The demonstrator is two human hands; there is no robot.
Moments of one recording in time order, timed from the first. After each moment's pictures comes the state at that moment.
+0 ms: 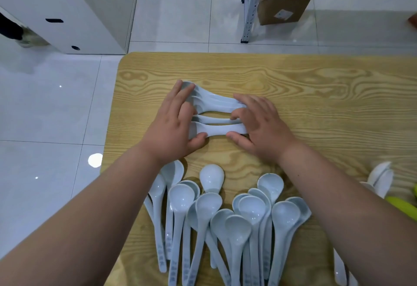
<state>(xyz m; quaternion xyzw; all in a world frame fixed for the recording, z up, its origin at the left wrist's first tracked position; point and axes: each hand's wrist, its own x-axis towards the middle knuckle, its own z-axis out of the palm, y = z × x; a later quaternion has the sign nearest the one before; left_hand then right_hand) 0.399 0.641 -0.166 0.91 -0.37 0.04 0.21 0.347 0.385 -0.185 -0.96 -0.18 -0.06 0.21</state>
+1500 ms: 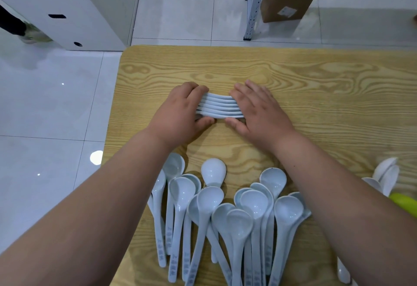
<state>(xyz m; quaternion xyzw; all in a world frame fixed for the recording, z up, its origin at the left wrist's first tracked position) 0.407 0.625 -0.152 0.94 -0.28 -0.05 0.19 0.362 0.395 -0.180 -0.98 -0.12 0.04 0.14</state>
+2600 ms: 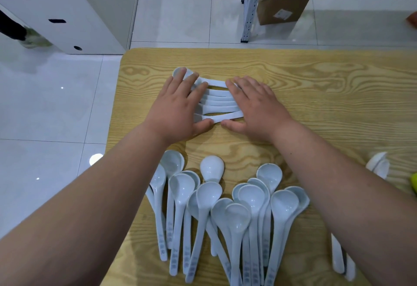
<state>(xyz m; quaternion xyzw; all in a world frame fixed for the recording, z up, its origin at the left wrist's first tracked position) 0.410 0.627 -0.143 0.94 -0.32 -0.03 0.07 0.369 0.392 -0.163 -0.98 -0.12 0.10 0.09</state>
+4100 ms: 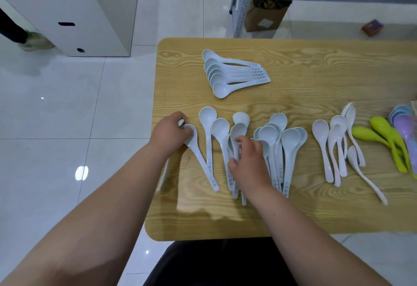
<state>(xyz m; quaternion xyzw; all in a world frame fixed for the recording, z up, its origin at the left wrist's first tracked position) 0.283 0.753 -0.115 0.91 -0.01 -0.23 0.34 0.142 0.573 -0.106 -0.89 0.25 0.10 0.37</state>
